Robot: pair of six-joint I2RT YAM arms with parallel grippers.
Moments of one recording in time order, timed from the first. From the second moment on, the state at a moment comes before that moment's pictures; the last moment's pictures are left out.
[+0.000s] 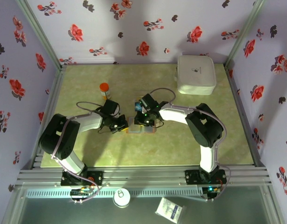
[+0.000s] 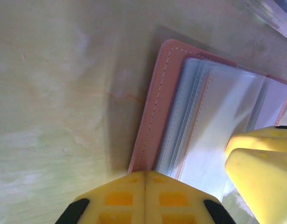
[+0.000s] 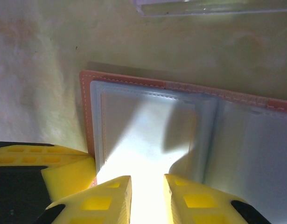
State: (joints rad) left arm -0.50 1.64 0.77 -0.23 0.42 -0.80; right arm 0.77 1.92 1.19 -0.34 -0.35 0.80
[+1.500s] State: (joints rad) left arm -0.50 1.55 0.80 -0.24 0.43 -0.86; right arm 0.75 1.90 1.13 -0.32 -0.33 0.80
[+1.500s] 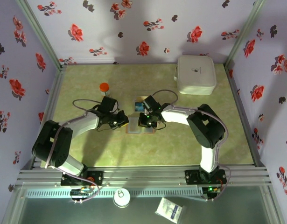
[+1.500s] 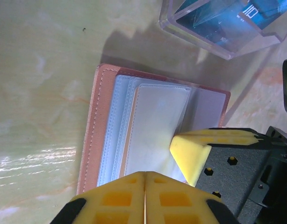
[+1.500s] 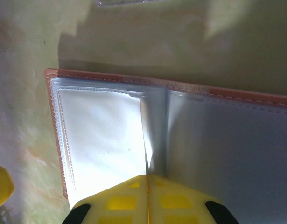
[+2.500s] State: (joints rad) left arm -0.56 1.64 0.85 -0.24 0.39 -0.88; right arm 0.70 1.88 1.01 -0.12 -0.44 0.85
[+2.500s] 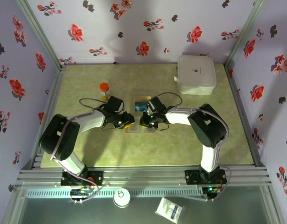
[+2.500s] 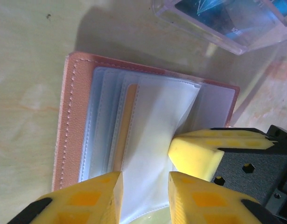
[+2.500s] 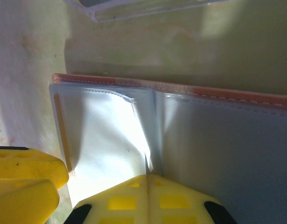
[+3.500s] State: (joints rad) left arm -0.58 1.69 0.89 -0.25 0.37 -0.89; right arm 0.68 1.88 0.98 -0.04 -0.51 0.88
